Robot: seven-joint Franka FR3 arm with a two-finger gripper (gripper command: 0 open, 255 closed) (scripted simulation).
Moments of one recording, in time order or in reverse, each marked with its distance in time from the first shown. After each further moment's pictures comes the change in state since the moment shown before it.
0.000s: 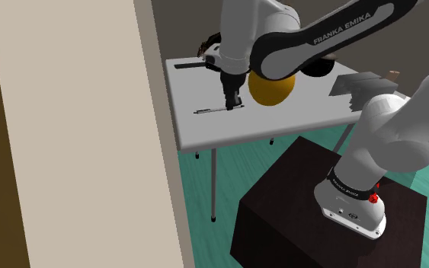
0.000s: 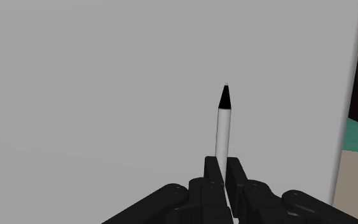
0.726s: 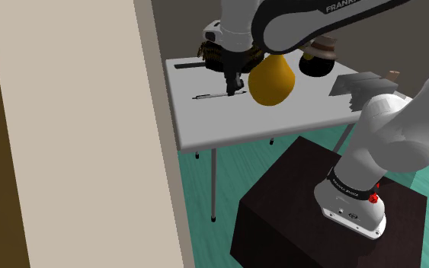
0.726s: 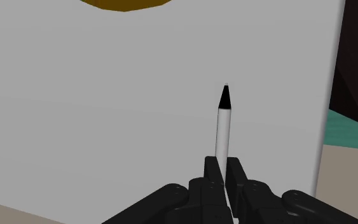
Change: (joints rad) arm 0.009 -0.049 -0.005 0.106 0.027 -0.149 -0.046
